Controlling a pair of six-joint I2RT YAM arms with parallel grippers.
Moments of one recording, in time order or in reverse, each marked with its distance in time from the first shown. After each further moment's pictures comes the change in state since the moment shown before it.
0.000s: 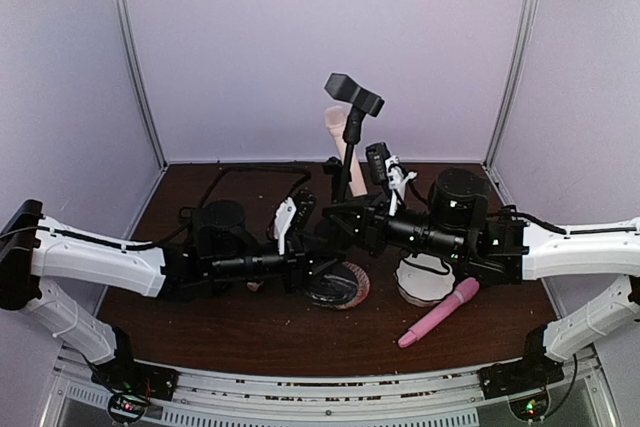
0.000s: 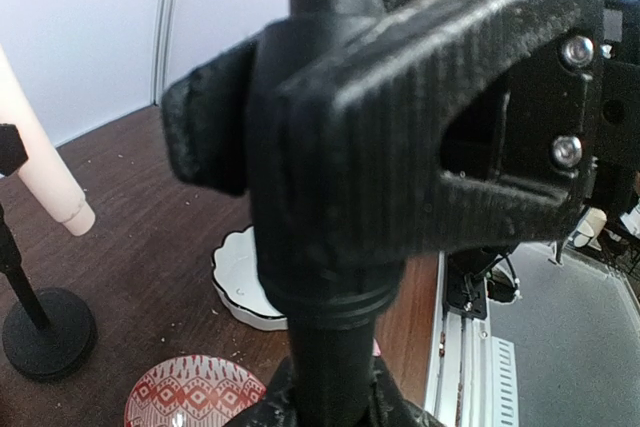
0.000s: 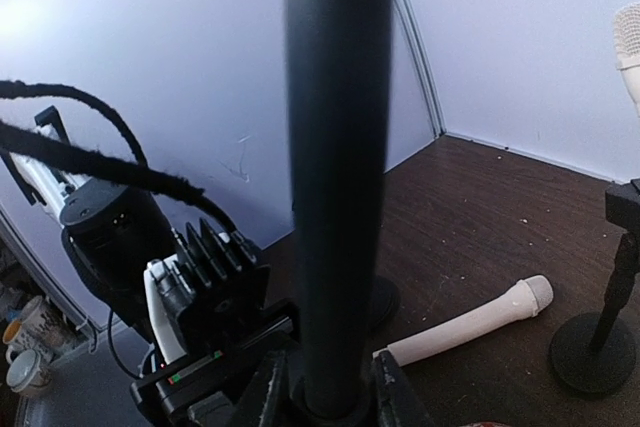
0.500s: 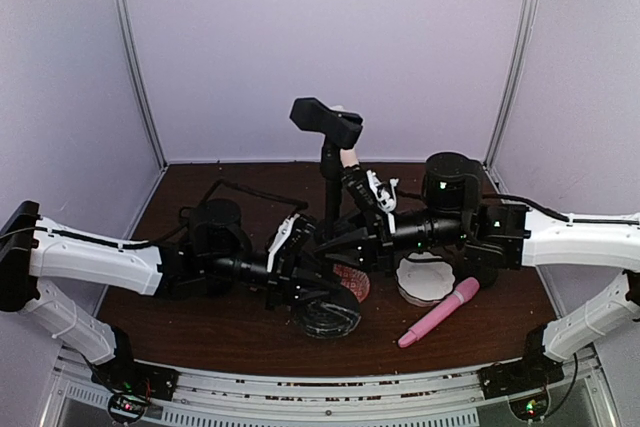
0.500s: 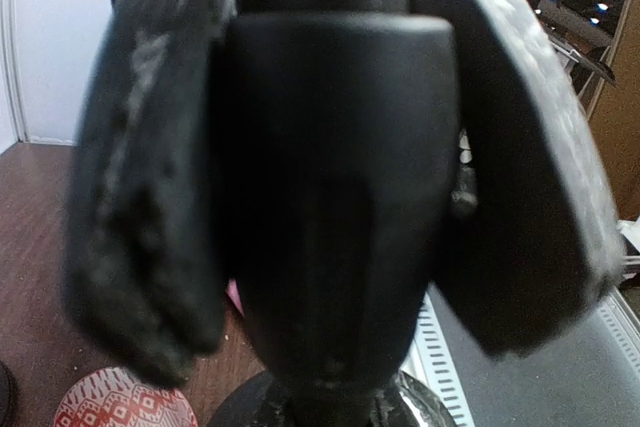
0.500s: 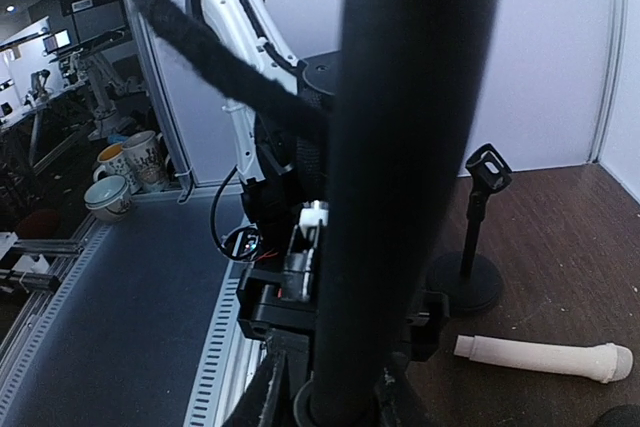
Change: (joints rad) left arm 0.036 -0.020 -0.026 -0.028 0.430 0.153; right arm -0.040 0.023 0.104 -0.193 -0.523 -0.337
